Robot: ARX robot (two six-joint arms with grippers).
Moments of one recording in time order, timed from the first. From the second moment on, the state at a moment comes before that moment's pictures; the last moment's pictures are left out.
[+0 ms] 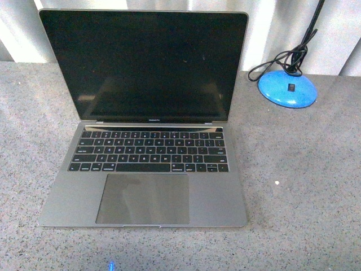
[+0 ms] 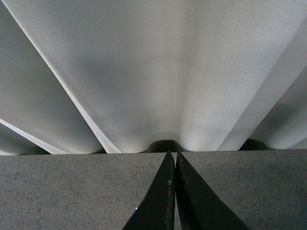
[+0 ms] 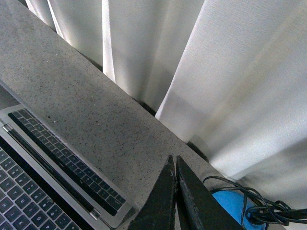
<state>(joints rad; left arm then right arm) -0.04 1.99 1.49 0.11 -0.07 0.08 0.23 1.89 1.31 0.12 -0.30 -0.40</state>
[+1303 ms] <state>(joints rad) -0.08 2.03 1.55 -0.16 -0.11 -0.14 0.32 2.06 1.42 0.16 -0.29 -0.35</state>
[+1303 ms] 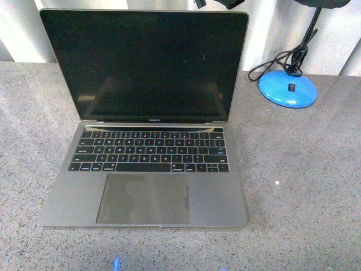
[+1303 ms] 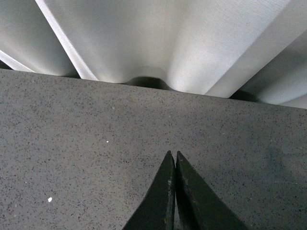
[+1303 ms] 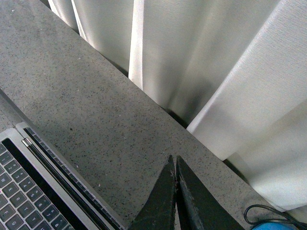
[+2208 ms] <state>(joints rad) -0.14 1.94 1.42 -0.18 -0.13 -0.18 0.33 2.06 1.39 0.19 -0.29 -0.34</state>
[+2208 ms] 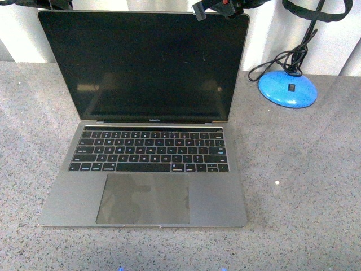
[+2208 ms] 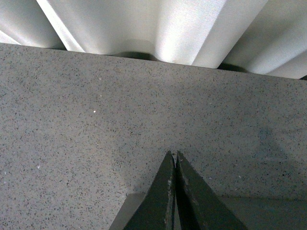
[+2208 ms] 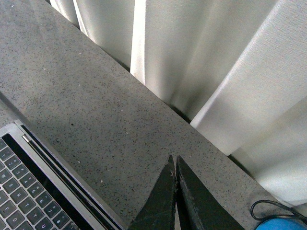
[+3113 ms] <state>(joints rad) -0.17 1.85 1.29 -0.15 -0.14 -0.19 0.34 1.98 1.25 0.24 -0.28 -0.32</state>
